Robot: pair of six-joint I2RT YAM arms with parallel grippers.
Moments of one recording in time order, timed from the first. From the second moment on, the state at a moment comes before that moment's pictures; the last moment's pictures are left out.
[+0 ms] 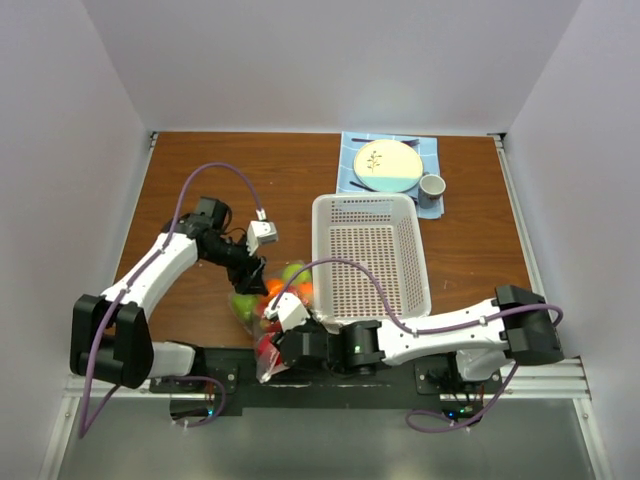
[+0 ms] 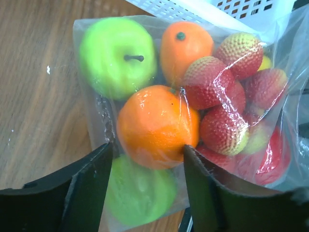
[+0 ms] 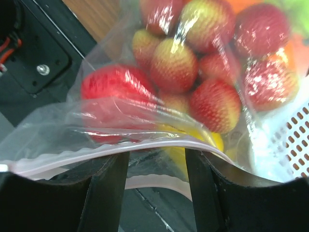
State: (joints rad) left arm -0.21 1.32 0.90 -0.86 0.81 0.74; right arm 1.59 1.50 1.04 -0.40 0.55 0.56
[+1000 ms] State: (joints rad) left arm 0.36 1.43 0.99 -1.00 0.60 1.12; right arm 1.50 1.71 1.18 -0.29 0.61 0.39
